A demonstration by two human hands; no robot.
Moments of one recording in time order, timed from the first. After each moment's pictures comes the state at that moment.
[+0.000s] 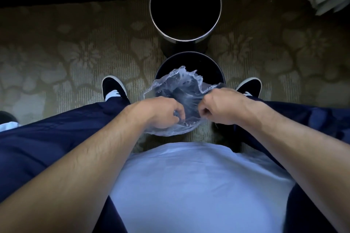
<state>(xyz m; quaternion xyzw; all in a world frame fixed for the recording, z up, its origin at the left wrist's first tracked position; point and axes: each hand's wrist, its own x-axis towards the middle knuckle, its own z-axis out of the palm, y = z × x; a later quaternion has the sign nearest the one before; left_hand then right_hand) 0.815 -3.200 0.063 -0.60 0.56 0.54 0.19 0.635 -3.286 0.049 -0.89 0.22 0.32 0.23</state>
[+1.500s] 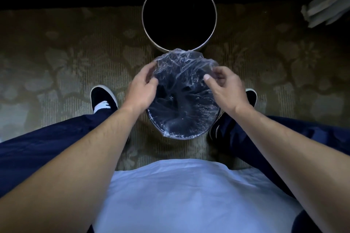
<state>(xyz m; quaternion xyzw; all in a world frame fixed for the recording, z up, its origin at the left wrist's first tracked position) 0.854 -3.232 -0.014 -0.77 0.28 0.47 -0.33 0.627 -3.325 -0.002 -0.64 0.59 -0.12 0.47</state>
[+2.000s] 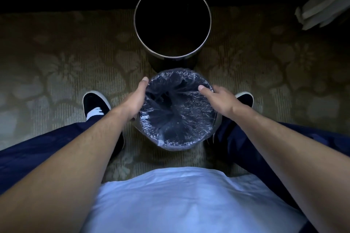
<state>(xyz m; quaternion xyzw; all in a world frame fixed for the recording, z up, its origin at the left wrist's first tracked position) 0.863 -3.236 -0.022 -0.79 0.13 0.59 -0.11 0.626 -3.342 -0.013 -0.57 0.60 0.12 0.54</state>
